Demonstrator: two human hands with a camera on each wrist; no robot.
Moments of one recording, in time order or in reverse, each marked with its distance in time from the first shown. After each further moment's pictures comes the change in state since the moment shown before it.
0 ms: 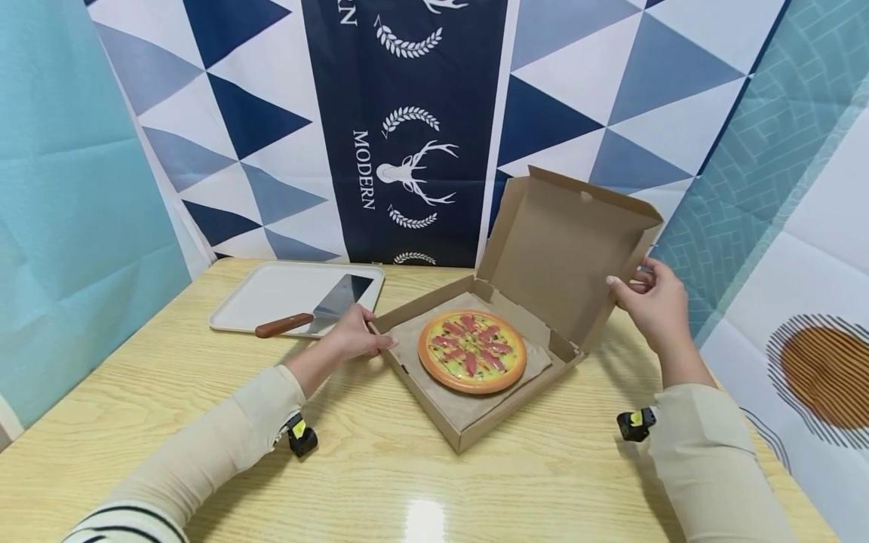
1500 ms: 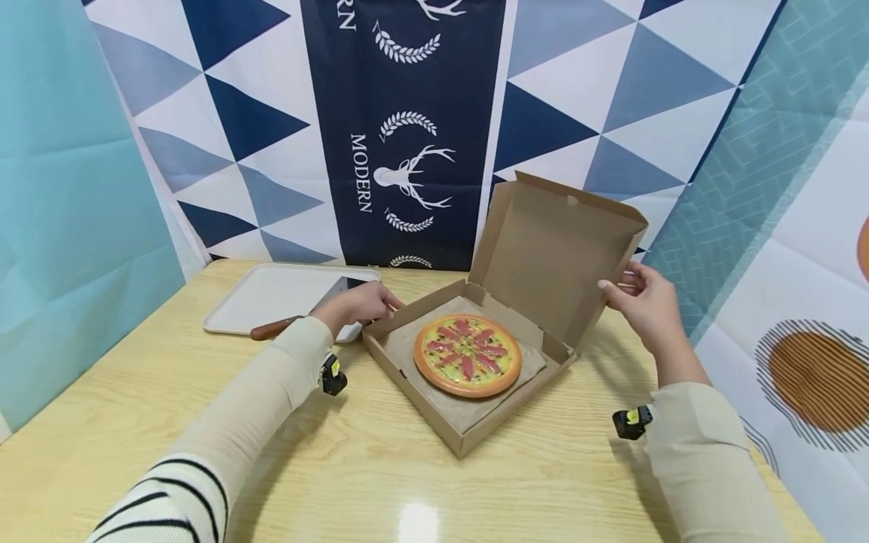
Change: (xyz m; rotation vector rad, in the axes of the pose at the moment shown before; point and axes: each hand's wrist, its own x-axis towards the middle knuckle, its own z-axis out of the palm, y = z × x) left_hand 0.079 0.028 -0.015 0.330 -0.378 0.085; right_hand 0.003 -0.005 -0.003 0.000 -0.069 -0.010
